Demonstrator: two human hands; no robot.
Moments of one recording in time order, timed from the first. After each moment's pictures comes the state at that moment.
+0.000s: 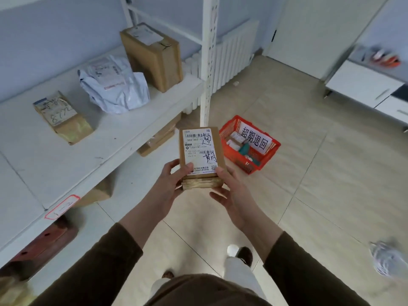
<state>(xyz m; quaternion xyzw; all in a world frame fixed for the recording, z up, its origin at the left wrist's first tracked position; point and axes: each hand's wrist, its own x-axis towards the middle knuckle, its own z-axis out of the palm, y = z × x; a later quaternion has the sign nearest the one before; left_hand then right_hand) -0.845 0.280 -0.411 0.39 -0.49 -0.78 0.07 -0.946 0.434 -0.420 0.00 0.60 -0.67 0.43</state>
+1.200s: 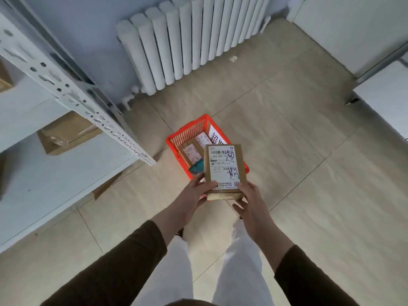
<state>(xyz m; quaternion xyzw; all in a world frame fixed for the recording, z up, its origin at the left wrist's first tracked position) -1.411 0.377 -0.592 0.47 -0.37 -0.80 -0.02 -1.527 0.511 -0.570 0.10 0.68 -0.54 0.49</state>
